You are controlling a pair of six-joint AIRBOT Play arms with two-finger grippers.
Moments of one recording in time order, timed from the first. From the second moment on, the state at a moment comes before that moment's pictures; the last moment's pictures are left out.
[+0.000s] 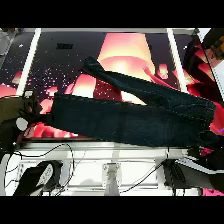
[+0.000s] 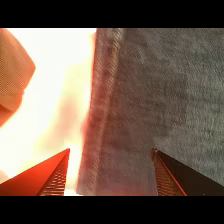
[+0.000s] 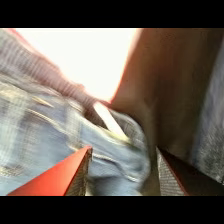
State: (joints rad) left arm 0.19 -0.78 0.49 1.50 -0.70 -1.29; right arm -1.33 -1.25 1.05 -1.29 1.28 1.49
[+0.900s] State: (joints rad) left arm -0.03 -1.75 1.26 0.23 -0.44 -1.15; right arm -0.86 -1.34 1.25 -0.85 0.96 1.52
